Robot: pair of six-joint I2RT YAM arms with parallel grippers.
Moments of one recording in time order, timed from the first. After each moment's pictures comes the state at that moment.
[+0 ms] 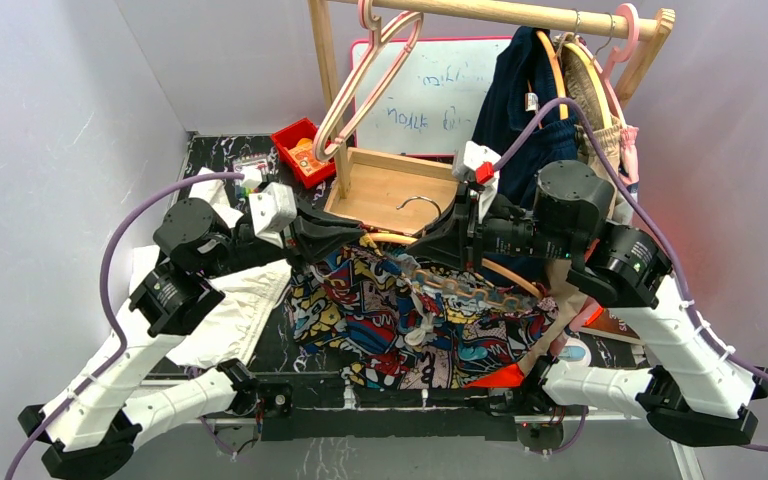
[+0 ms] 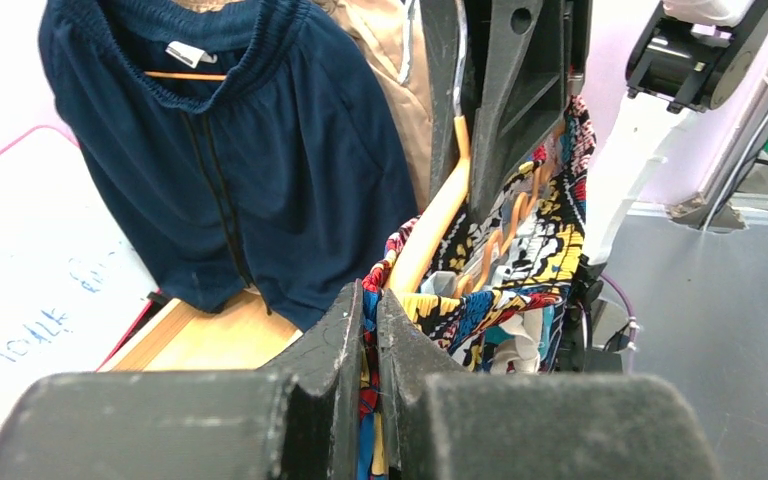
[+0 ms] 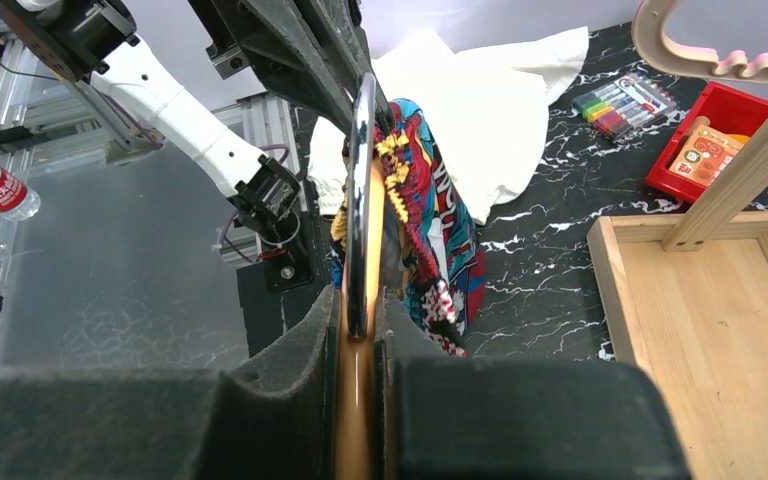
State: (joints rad) left arm -0.77 0.88 1.26 -0.25 0.56 0.04; right arm 0.94 1.05 1.62 -0.74 -0.45 0.04
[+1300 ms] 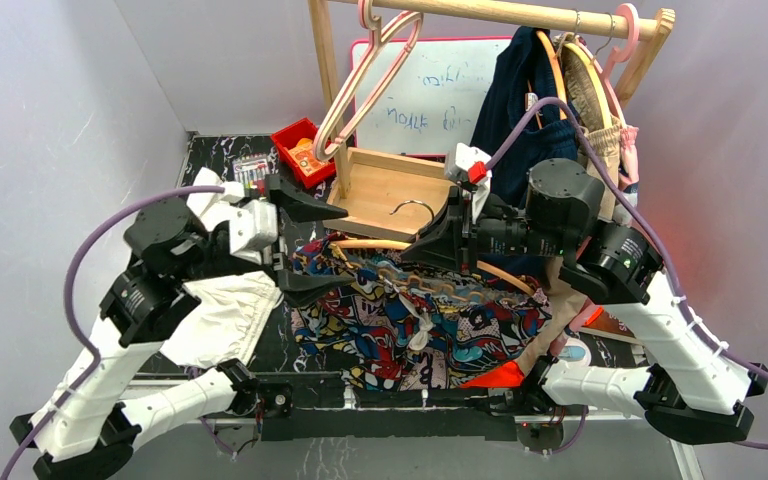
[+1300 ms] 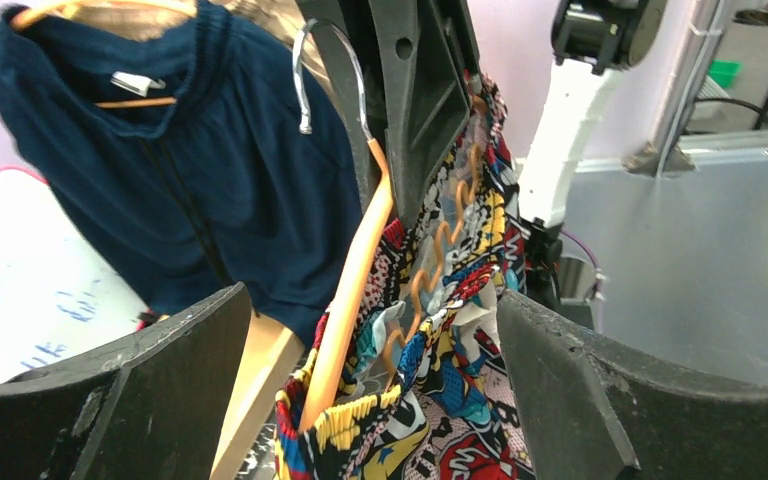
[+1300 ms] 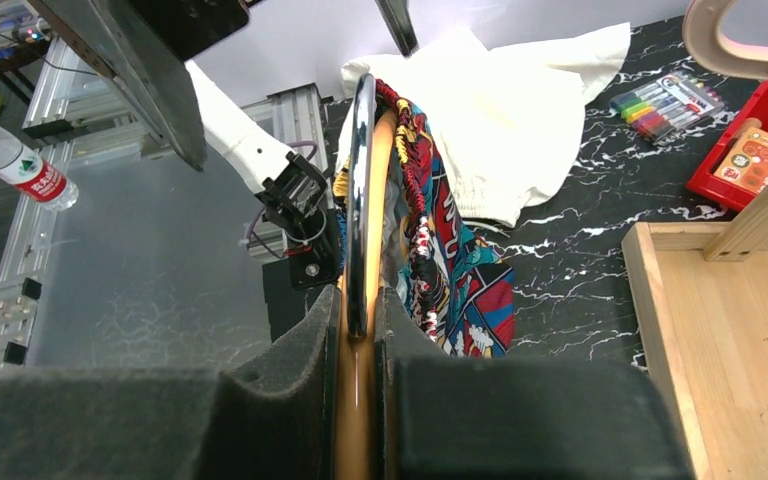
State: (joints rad) left arm -0.77 0.85 1.38 -0.43 0.64 0.14; right arm 0.94 1.05 1.60 -0.71 -0.51 0.07
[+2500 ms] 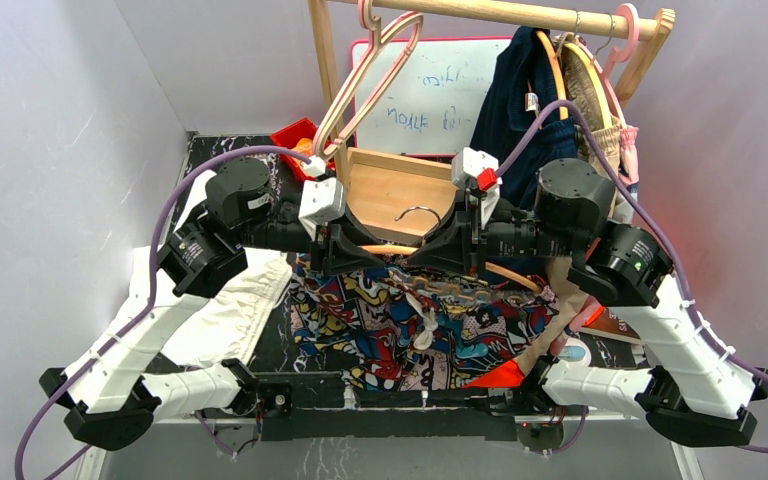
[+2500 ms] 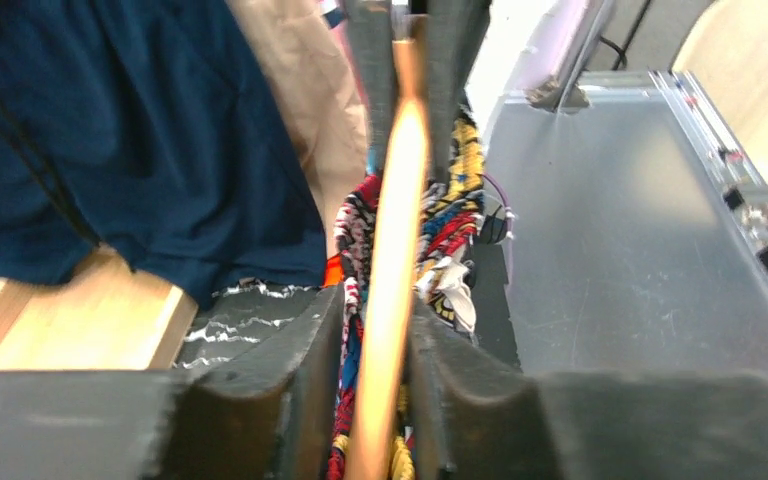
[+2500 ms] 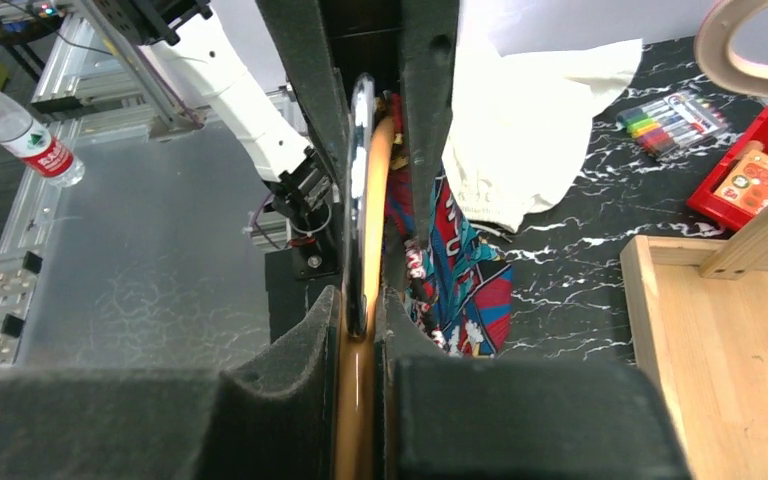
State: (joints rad) left arm -0.77 1.09 1.46 -0.58 0.82 0.15; right arm 0.93 1.05 1.62 -0.74 -0.58 0.02
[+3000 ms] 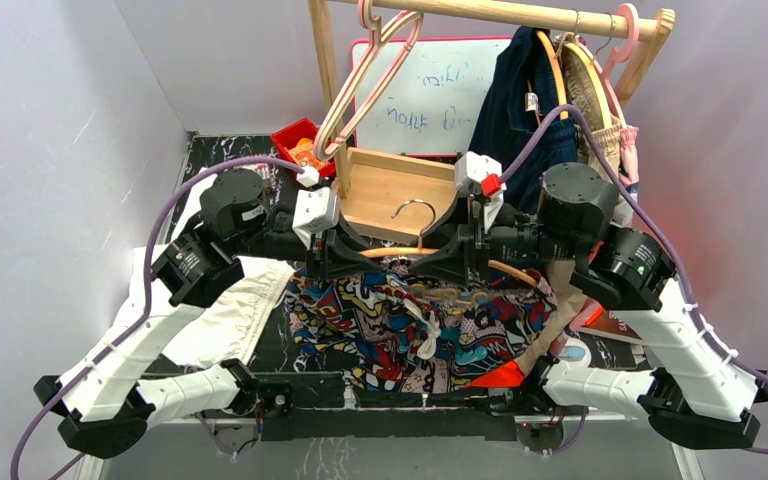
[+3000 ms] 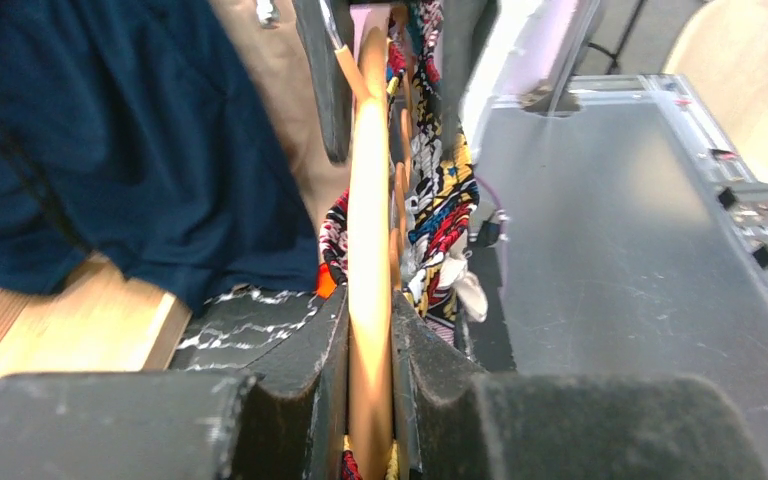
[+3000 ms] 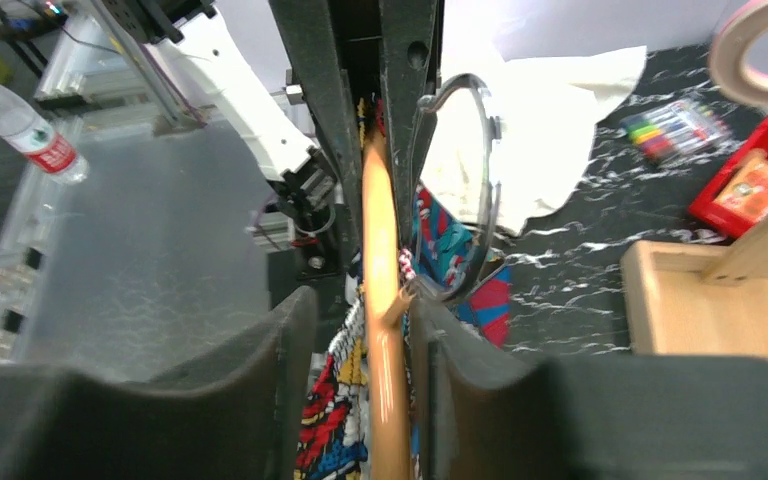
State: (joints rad) left arm -0.78 1.05 1.41 -0.52 0.87 0.13; right arm 0.93 1.03 1.60 -0.74 -0.58 0.01
